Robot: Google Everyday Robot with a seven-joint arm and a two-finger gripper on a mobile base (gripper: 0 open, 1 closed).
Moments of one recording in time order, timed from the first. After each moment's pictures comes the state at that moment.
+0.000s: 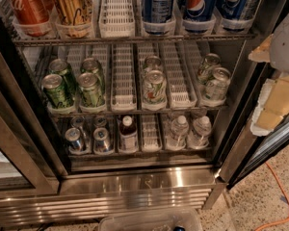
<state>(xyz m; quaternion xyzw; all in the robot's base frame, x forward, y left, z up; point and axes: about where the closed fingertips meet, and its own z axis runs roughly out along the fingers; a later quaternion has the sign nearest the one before) 0.438 -0.217 0.976 -0.60 0.78 -0.03 0.16</state>
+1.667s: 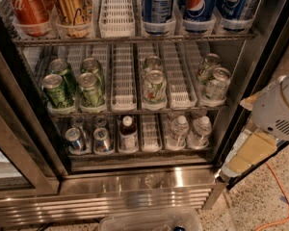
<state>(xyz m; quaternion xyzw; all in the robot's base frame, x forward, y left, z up) 0.409 -0.201 0.886 -0.51 0.83 0.03 0.20</state>
